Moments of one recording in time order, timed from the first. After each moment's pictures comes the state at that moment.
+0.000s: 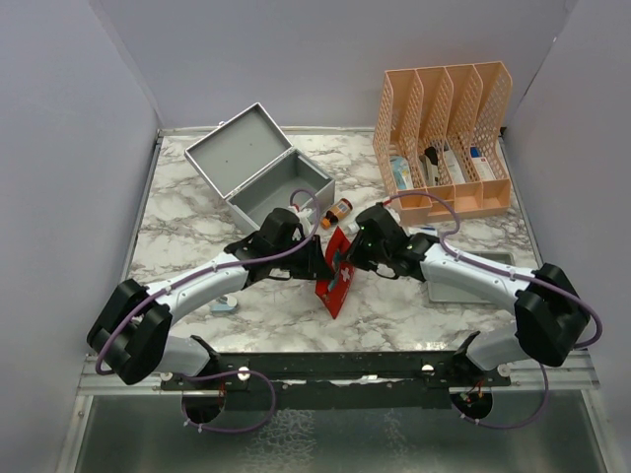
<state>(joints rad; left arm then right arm) -0.70 1.34 0.76 -0.14 0.43 -0.66 0.79 1.43 0.90 -0.29 0.11 1.07</state>
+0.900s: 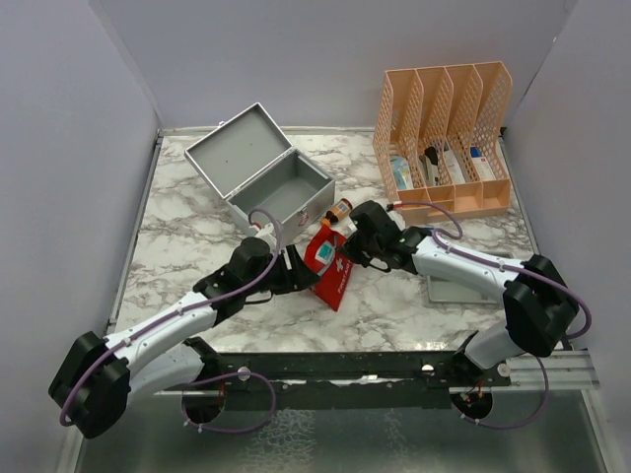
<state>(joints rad) -0.70 1.02 0.49 -0.04 0.24 -0.83 0.79 1.50 0.97 -0.32 0.19 1.44</state>
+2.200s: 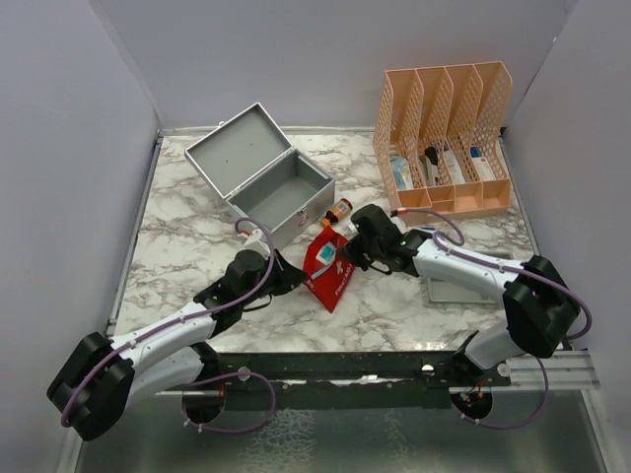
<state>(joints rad) -0.70 0.97 0.30 0.23 0.06 -0.93 0.79 1.50 0.94 -0.31 0.19 1.55</state>
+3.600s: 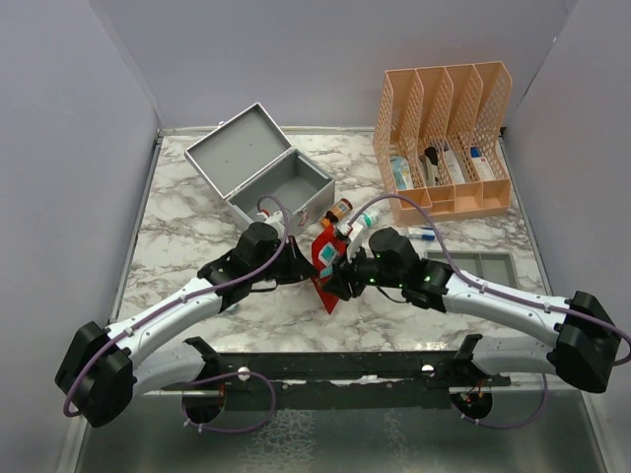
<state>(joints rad) -0.70 1.06 0.62 -0.13 0.23 -0.82 0.95 1.18 0.73 -0.02 -0.24 0.24</state>
